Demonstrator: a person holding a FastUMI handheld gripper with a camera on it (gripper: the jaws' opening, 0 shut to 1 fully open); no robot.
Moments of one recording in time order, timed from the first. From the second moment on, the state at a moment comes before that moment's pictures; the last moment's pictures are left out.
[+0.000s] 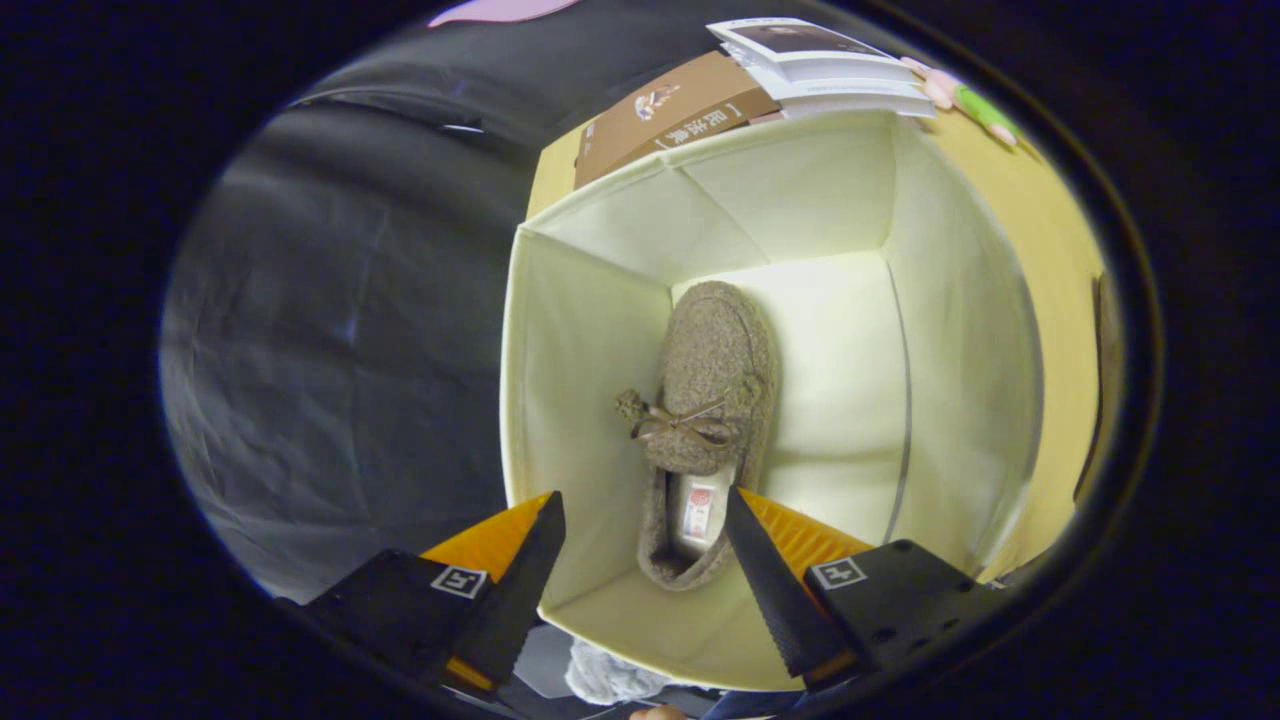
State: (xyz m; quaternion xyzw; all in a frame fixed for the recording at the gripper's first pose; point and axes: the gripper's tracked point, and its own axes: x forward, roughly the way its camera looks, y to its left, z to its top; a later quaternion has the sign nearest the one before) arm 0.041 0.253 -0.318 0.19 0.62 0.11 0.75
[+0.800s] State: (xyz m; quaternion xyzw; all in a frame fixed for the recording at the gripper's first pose) arm 0.001 0.127 -0.179 0.18 0.57 0.18 0.78
